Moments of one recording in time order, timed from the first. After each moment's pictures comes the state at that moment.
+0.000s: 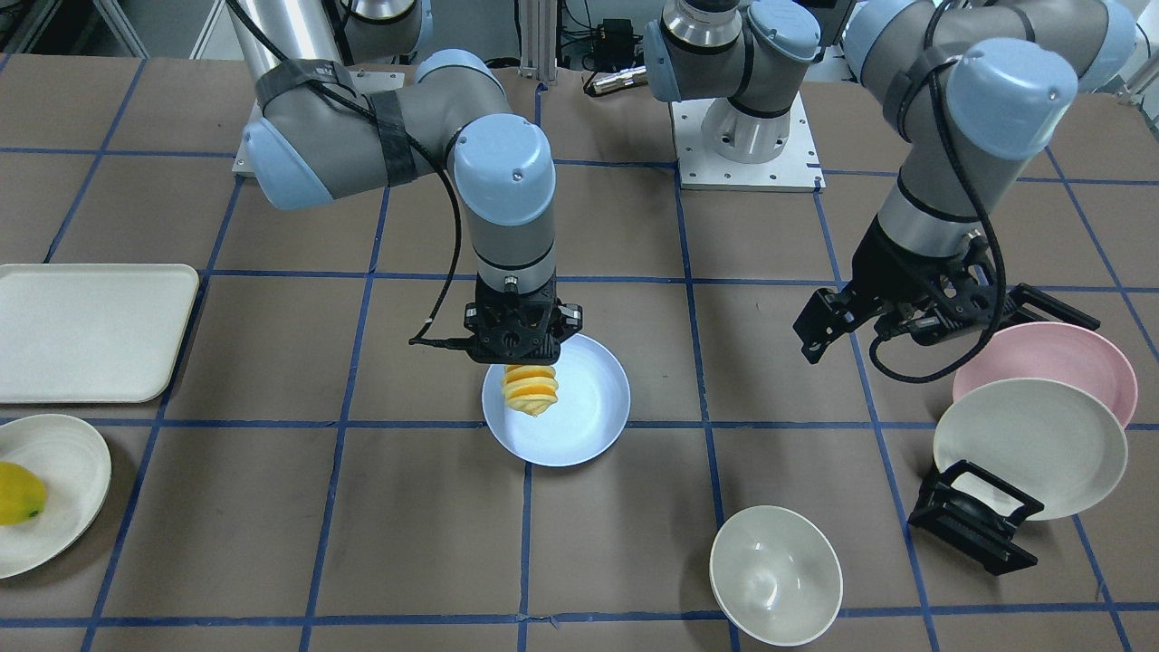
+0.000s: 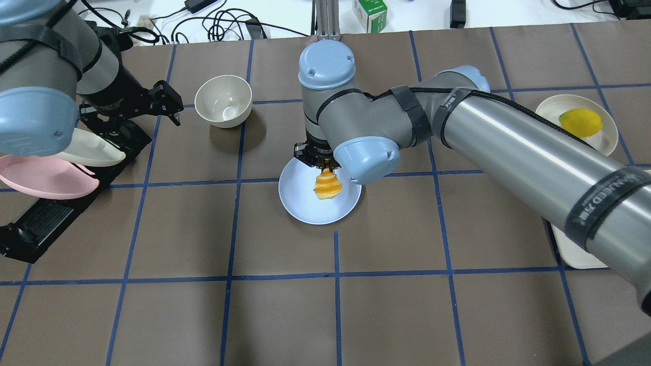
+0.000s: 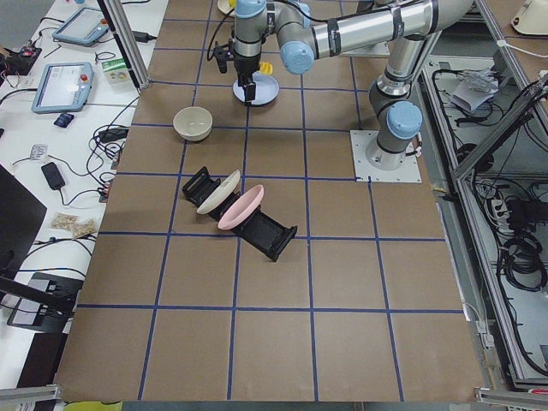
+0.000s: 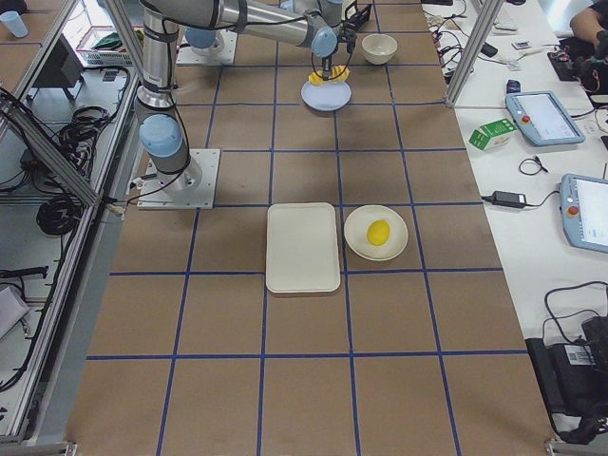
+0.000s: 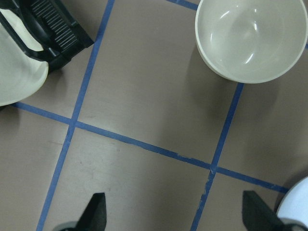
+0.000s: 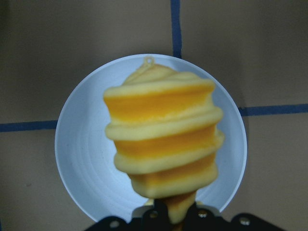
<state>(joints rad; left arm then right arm) -1.43 -1.60 -1.72 -1.29 1.58 -0.15 1.99 -1.15 1.61 -2.06 -1.53 0.48</state>
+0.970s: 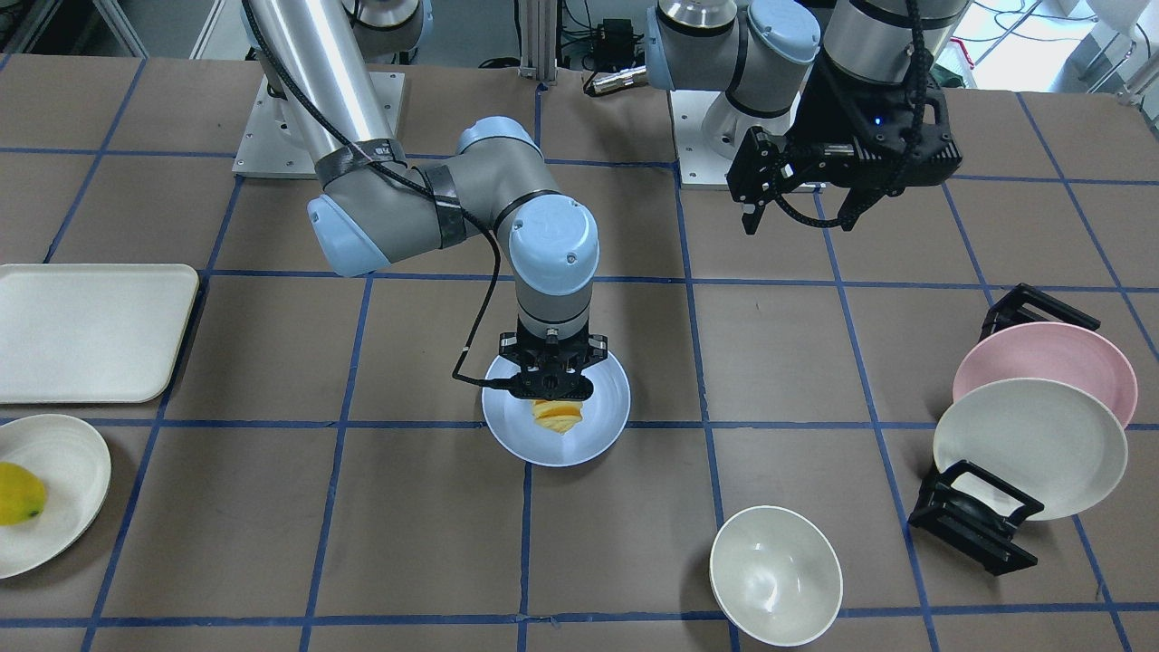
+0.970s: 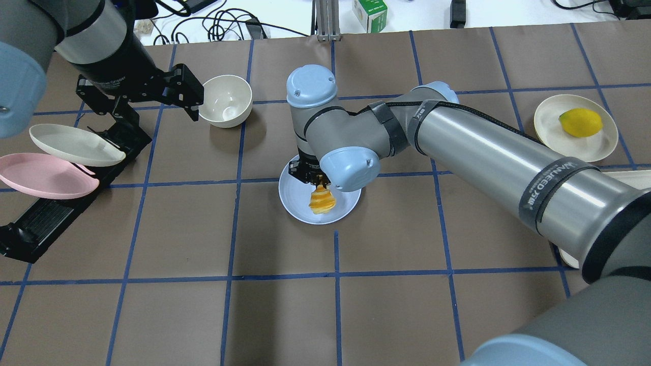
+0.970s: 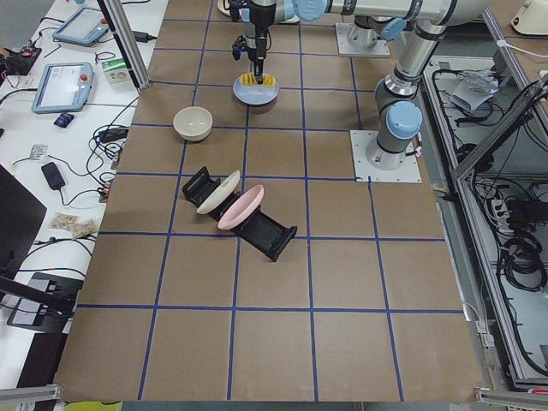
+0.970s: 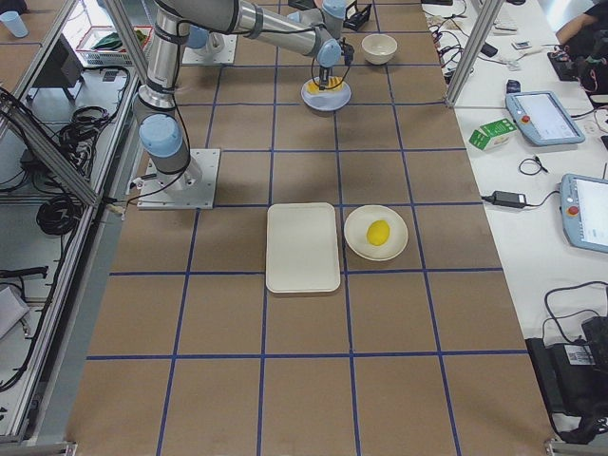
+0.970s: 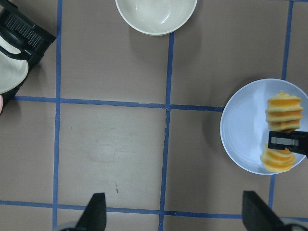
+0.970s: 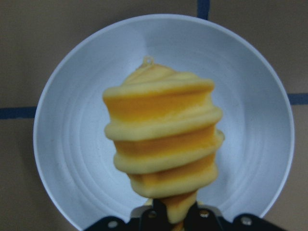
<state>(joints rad) -1.57 -1.52 -1.58 -1.53 1.59 -0.06 2.02 -1.06 1.61 -2.06 -1.52 0.48</state>
